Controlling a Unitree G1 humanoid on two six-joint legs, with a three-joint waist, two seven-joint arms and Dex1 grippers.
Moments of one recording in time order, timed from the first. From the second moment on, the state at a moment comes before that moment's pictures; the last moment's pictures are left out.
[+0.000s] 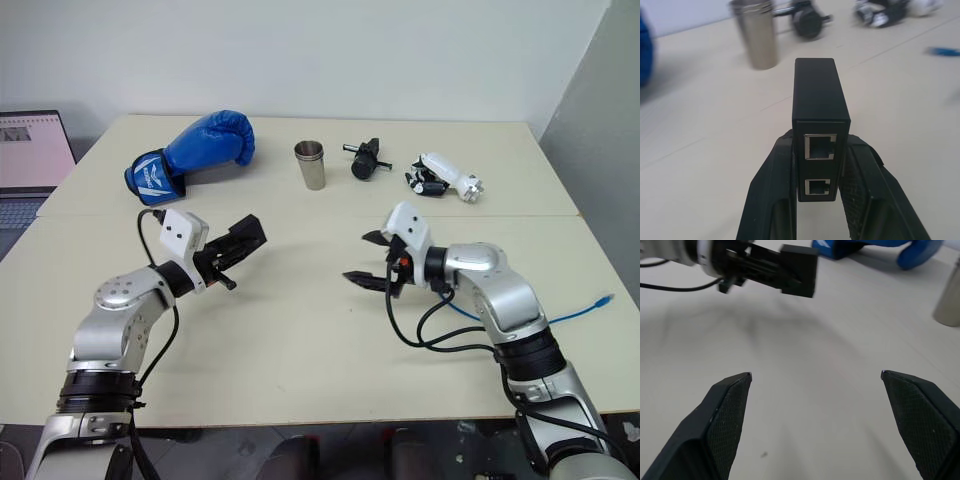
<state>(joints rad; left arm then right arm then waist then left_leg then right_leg) -0.39 0.55 0.15 0.21 -0.26 0.21 -0.62 -0.64 -0.46 0.23 -0.11 0.33 0.58 0.92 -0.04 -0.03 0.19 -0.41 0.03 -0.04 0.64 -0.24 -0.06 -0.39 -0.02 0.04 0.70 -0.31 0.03</state>
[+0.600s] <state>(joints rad) -0.31 0.51 0.21 0.30 -0.24 0.14 -0.51 -0.70 -0.43 0.26 -0.11 0.34 0.64 0.96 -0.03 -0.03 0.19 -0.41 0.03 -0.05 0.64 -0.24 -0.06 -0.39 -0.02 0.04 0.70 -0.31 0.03</state>
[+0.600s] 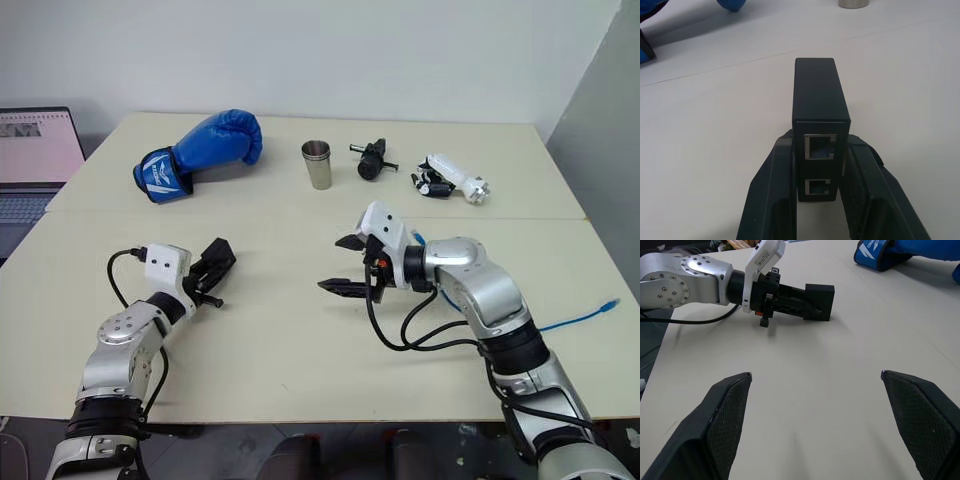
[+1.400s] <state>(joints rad) -0.28 0.51 0.23 0.33 -0.25 0.14 -0.51 -0.72 -0.43 0.26 -0.11 0.34 0.65 0.97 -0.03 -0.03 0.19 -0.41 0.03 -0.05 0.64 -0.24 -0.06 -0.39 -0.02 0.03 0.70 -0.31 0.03</state>
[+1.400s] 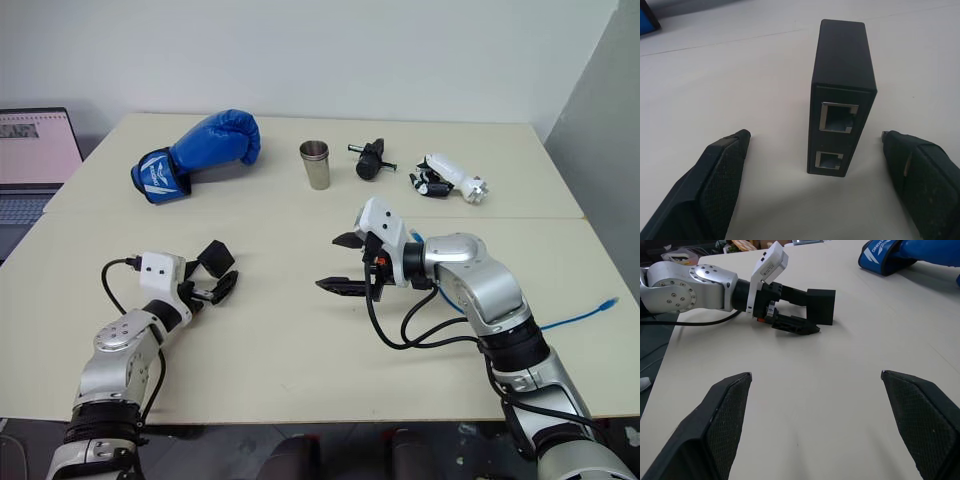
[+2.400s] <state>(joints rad) -0.22 1.01 0.32 -0.10 -0.46 0.51 -0.93 -0.42 -0.88 -0.19 -0.37 0.64 0.86 1.01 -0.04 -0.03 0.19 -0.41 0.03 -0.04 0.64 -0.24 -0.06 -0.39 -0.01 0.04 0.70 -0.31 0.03</state>
